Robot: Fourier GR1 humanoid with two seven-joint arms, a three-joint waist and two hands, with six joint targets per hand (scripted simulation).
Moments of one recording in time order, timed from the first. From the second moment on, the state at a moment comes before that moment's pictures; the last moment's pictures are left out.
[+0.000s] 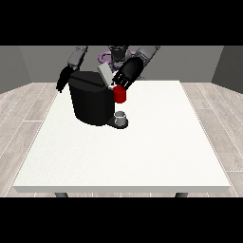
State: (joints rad) left arm -1.24 0.44 0.11 -0.66 -0.72 -0.43 -0.06; right arm -0.43 -0.06 -0.03 -1.28 0.17 -0.18 0.00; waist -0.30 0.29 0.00
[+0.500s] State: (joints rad) left arm -1.26 0.44 0.12 -0.64 -0.73 -0.41 -0.08; right arm -0.45 -0.08 -0.05 -1.28 0.16 -0.17 0.00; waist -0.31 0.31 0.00
